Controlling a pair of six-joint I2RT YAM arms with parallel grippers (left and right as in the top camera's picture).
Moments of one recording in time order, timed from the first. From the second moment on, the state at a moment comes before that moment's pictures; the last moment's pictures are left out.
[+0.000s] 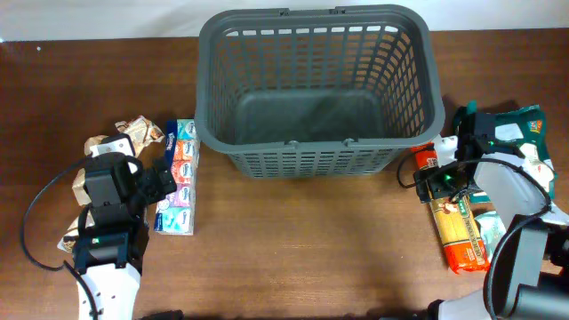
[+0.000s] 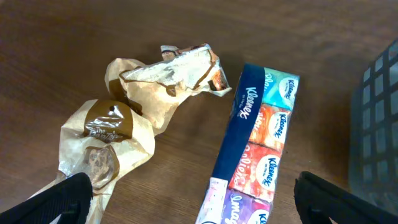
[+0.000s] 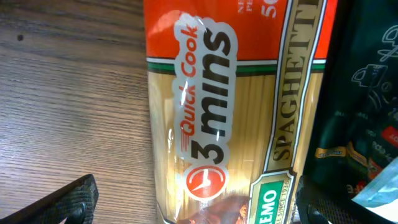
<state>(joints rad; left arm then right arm) 0.14 1.00 0.76 -0.48 -0.15 -0.12 -0.22 1.68 1.00 -0.74 0.02 -0.37</state>
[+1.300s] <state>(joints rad) 0.14 1.00 0.76 -0.49 -0.15 -0.12 -0.25 1.62 0.84 -0.45 0.01 -0.31</state>
